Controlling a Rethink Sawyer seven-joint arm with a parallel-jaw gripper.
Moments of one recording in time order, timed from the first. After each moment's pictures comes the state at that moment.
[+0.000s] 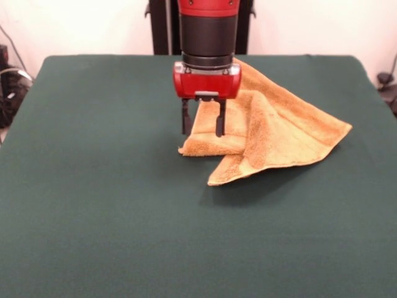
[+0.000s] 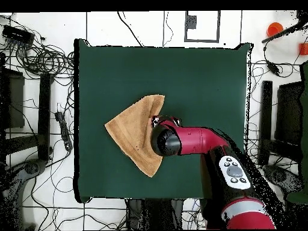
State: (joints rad) arm -0.36 -0.57 0.16 1.72 -0.38 0.19 1.89
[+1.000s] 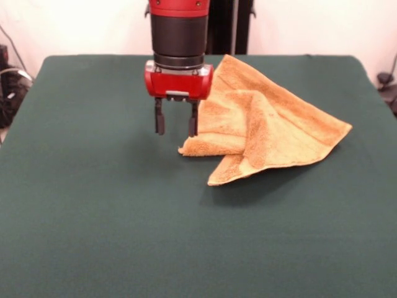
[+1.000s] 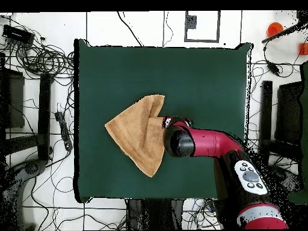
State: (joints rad) arm -0.43 -0.56 0.16 1.72 -0.39 0.19 1.89
